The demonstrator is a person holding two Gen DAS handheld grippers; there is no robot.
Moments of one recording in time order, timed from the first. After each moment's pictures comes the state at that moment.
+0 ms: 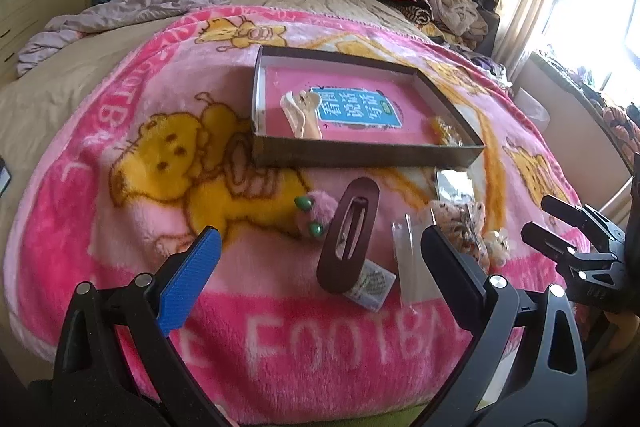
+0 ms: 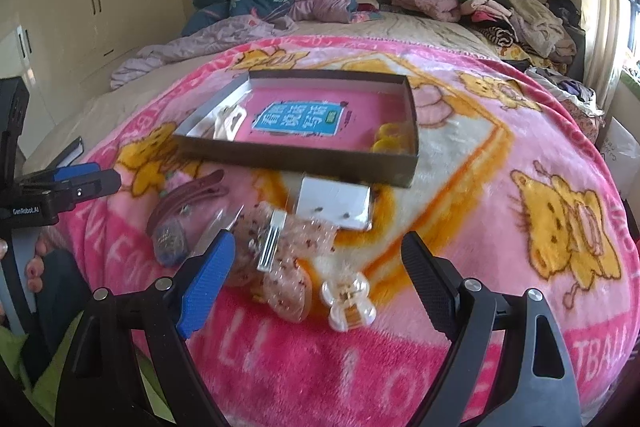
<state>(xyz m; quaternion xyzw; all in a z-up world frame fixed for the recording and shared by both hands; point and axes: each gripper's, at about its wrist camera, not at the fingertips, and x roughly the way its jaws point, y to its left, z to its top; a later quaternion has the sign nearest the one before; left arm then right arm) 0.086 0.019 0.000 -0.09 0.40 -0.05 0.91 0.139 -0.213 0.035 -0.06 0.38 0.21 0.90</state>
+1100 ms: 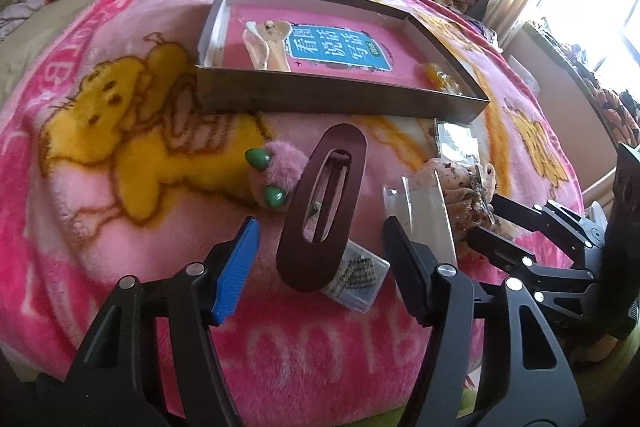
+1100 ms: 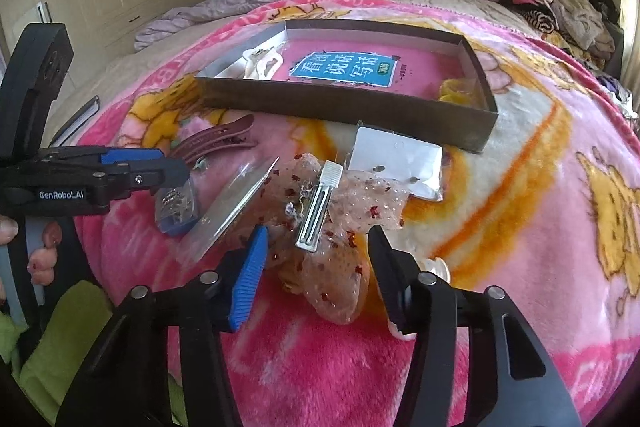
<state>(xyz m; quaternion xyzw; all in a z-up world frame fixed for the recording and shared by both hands) 0.119 -0.004 -0.047 -0.11 0.47 -0.09 0.87 0.155 -0.179 -0.014 -0.07 0.43 0.27 0.86</state>
